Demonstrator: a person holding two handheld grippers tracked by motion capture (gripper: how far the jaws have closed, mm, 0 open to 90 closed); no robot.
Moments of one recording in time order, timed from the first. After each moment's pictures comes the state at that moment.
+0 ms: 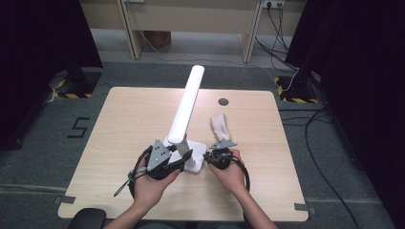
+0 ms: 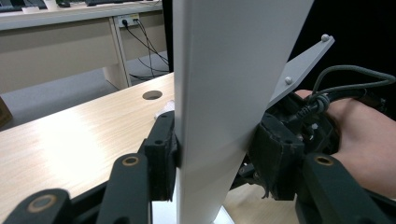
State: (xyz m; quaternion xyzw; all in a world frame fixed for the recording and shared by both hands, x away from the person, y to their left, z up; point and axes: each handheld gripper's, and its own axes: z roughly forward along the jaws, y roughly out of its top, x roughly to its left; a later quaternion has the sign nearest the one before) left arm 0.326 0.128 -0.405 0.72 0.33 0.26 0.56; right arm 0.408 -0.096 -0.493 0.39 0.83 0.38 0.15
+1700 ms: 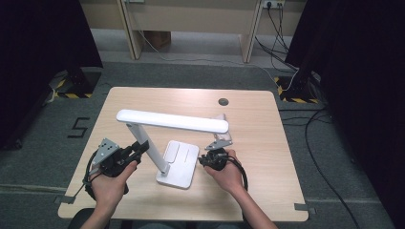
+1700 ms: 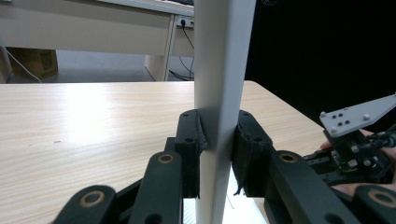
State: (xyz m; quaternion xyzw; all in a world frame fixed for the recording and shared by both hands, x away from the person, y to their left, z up) left arm 0.315 0.226 -0.398 0.63 0.47 0.24 0.58; right arm 0.403 -0.084 -0.488 0.37 0.84 0.37 0.11
